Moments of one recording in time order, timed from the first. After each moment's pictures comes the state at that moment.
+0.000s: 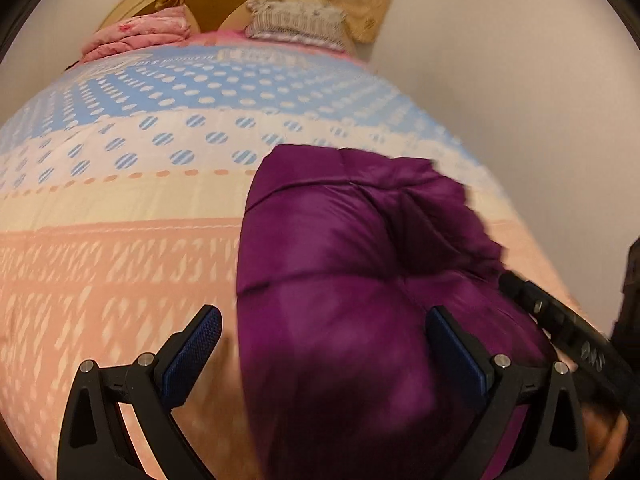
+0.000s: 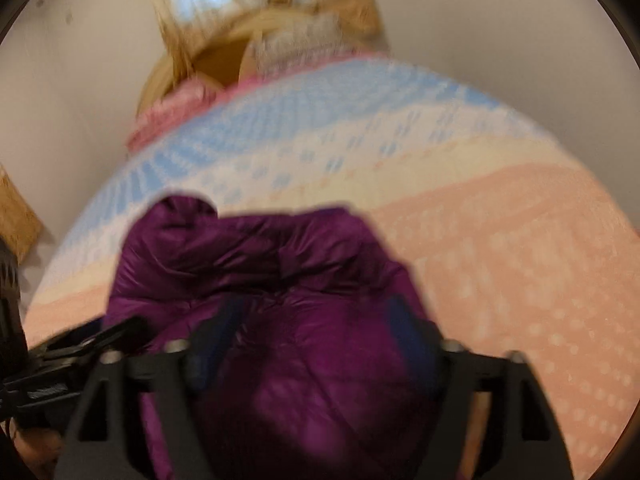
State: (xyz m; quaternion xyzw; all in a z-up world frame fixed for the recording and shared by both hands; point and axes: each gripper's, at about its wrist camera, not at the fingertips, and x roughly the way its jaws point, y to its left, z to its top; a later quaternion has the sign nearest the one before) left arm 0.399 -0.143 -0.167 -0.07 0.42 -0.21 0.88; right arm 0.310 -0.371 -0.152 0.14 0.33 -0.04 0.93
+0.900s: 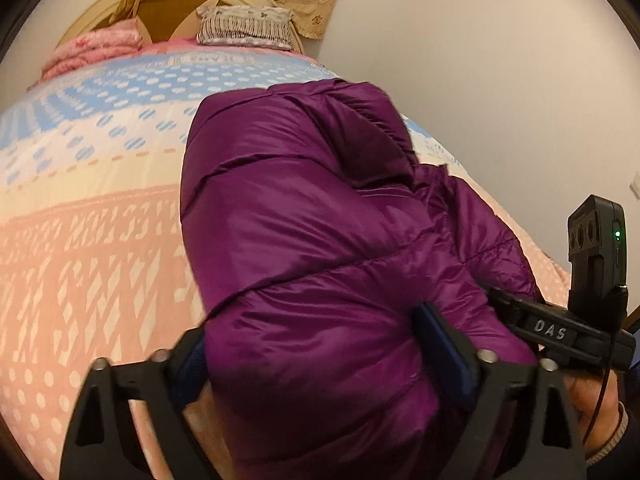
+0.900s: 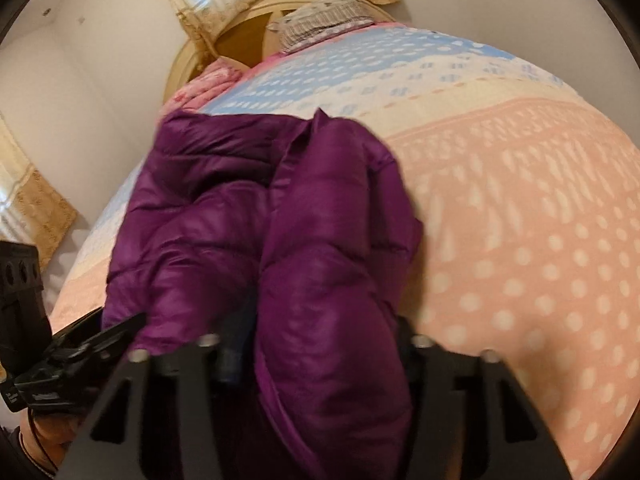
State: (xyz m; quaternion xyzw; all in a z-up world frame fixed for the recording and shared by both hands) left arm 0.359 -0.166 -0.184 -0.03 0.40 -0.28 0.87; right arm 0.287 -0.363 -0.198 0.19 0.39 0.06 0.90
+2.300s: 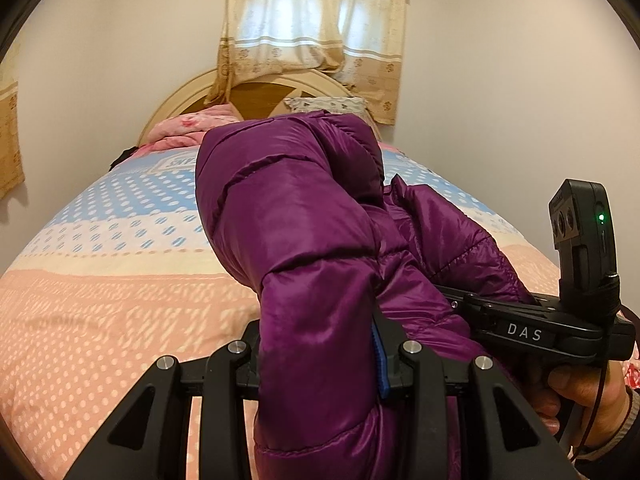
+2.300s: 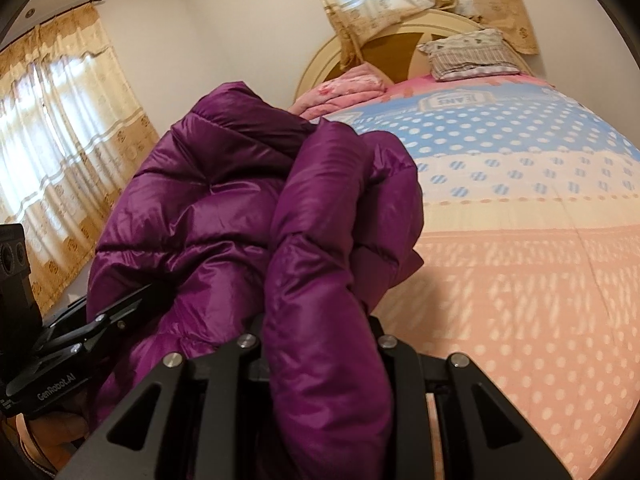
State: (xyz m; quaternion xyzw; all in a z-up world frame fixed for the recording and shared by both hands) left arm 0.247 0.010 -0.096 -0.01 0.27 -0.14 0.95; right arm 0.282 -0.145 -0.121 0.11 0.33 0.25 0.90
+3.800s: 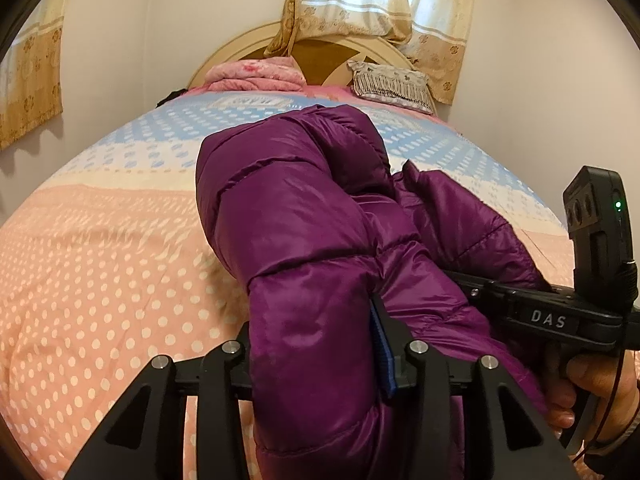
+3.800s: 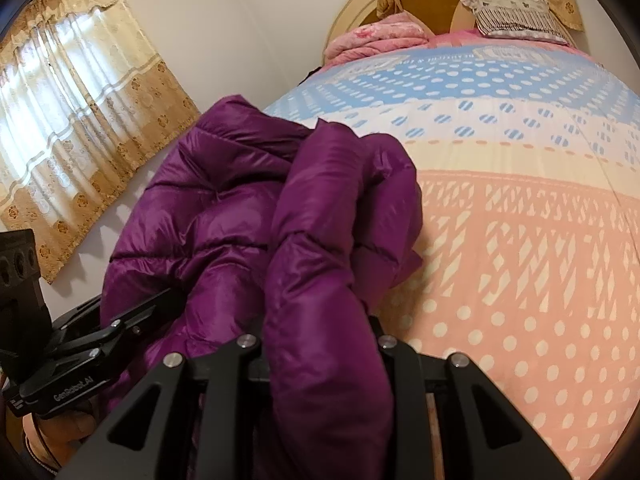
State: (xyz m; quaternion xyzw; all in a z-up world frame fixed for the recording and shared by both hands) left arm 0.245 0.106 -0.160 -0.07 0.34 -0.06 0.94; right arm 0.309 -0.053 -0.173 0.08 0.40 0.30 0.86
